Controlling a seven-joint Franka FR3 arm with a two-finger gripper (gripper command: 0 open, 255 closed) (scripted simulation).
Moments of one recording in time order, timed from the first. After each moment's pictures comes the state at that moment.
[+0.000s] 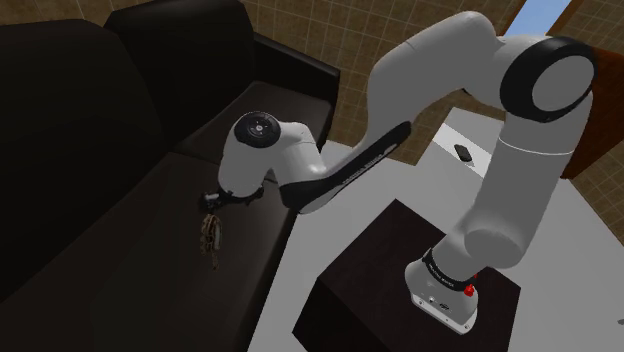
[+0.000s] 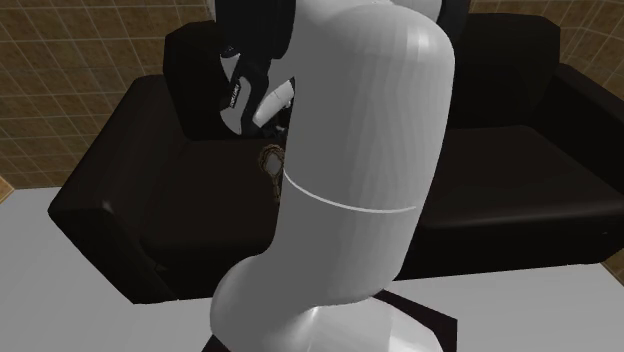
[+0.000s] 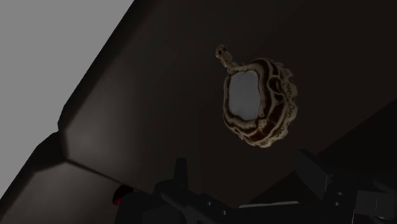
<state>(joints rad) 0.02 0.33 0.67 -2.10 -0.77 2.50 1.52</state>
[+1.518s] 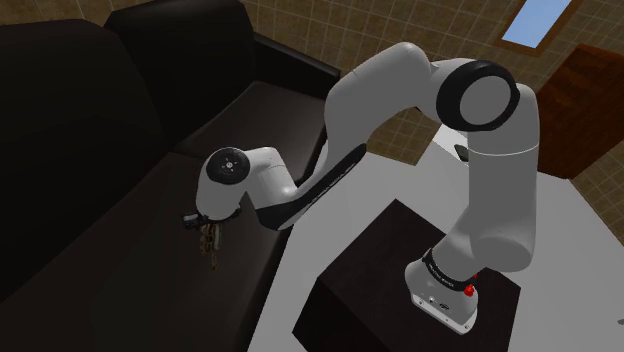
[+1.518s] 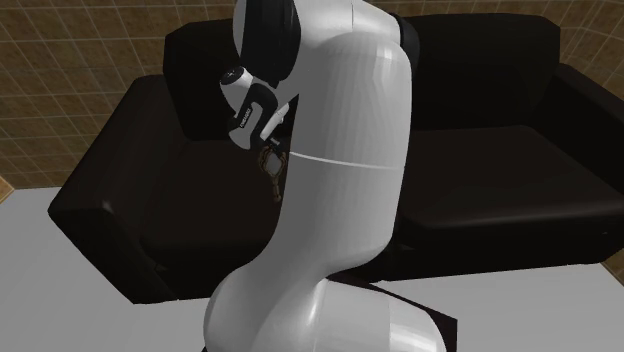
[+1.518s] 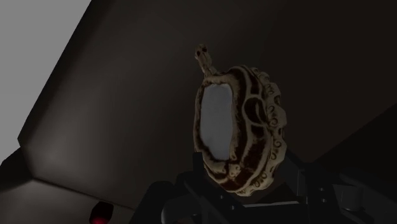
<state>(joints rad) 0.19 0.59 0.54 -1.90 -0.99 2.50 1.71</state>
